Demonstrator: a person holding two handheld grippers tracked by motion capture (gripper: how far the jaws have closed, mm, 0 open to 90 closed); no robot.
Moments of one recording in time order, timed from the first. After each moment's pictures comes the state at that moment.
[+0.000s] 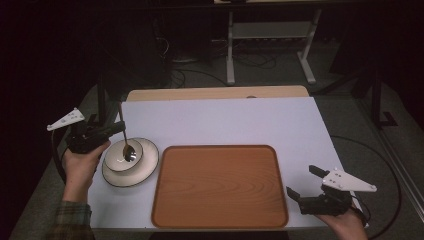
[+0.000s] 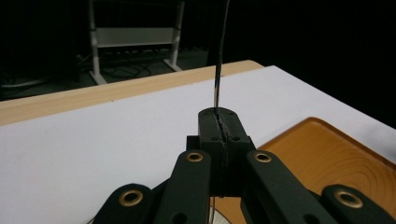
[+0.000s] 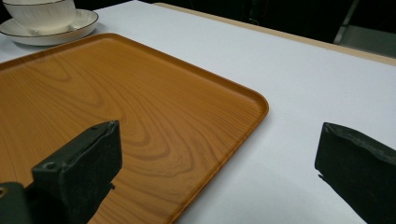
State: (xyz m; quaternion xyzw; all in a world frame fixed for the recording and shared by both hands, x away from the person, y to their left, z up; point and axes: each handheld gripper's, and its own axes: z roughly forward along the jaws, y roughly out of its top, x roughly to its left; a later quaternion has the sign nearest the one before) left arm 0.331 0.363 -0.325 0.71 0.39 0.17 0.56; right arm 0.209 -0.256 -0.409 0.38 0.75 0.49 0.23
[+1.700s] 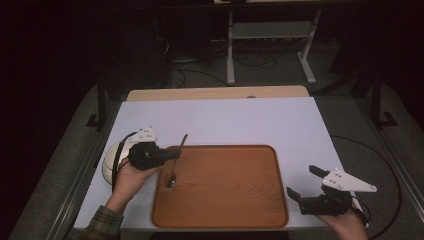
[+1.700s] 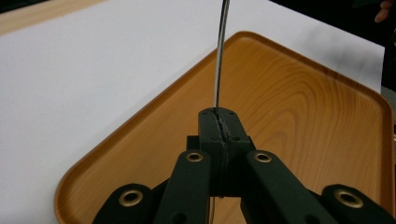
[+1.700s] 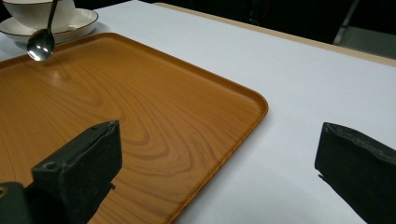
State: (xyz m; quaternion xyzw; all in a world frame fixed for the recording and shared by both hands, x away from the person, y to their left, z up) left arm 0.322 0.231 -0.370 0.84 0.29 0.06 0.46; right arm 0.209 -0.256 -0.409 0.38 0.75 0.49 0.23
